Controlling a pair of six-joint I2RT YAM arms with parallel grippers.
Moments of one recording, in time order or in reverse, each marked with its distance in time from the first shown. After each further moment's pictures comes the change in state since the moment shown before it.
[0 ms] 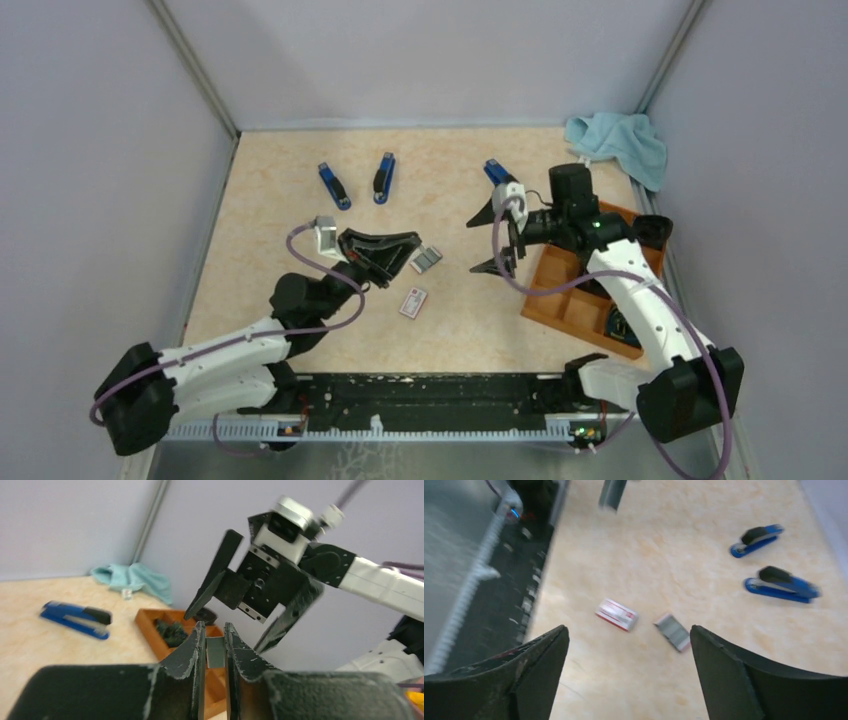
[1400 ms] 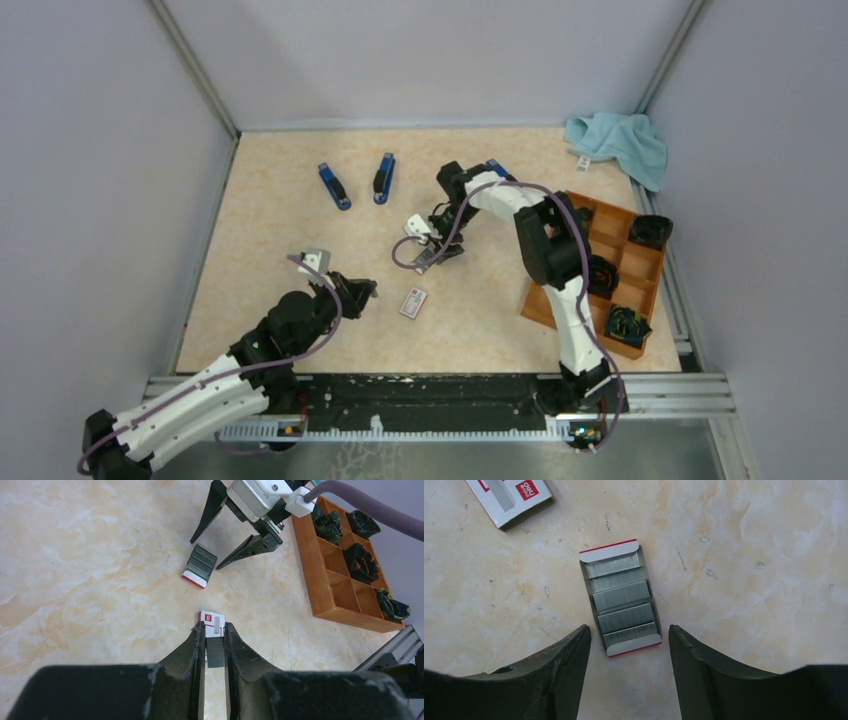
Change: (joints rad) left arm 0.002 -0.588 -0.134 -1.157 -0.378 -0.032; right arm 0.240 1.074 0.632 -0.448 0.493 -1.093
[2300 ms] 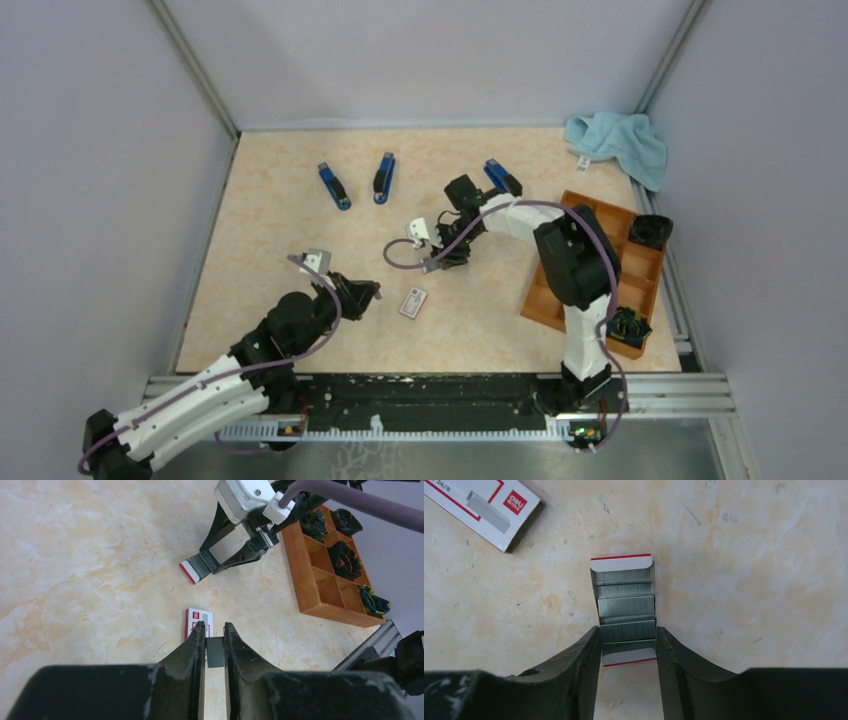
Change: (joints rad) left arm 0.000 -0.010 -0.013 0.020 0.037 -0.027; right arm 0.032 -0.208 -0.331 0.336 0.138 0.416
